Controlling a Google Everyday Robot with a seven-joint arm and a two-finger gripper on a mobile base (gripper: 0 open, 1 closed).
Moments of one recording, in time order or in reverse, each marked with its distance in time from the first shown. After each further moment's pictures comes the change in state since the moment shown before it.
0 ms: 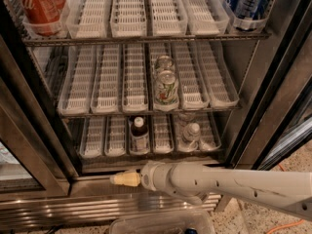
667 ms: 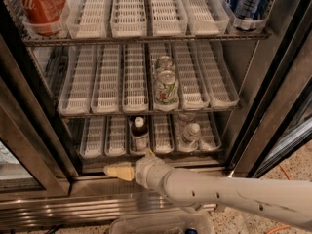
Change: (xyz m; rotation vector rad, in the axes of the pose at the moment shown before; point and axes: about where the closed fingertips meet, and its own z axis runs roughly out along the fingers) arm -0.052 0.026 -0.020 0.085 -0.187 -0.104
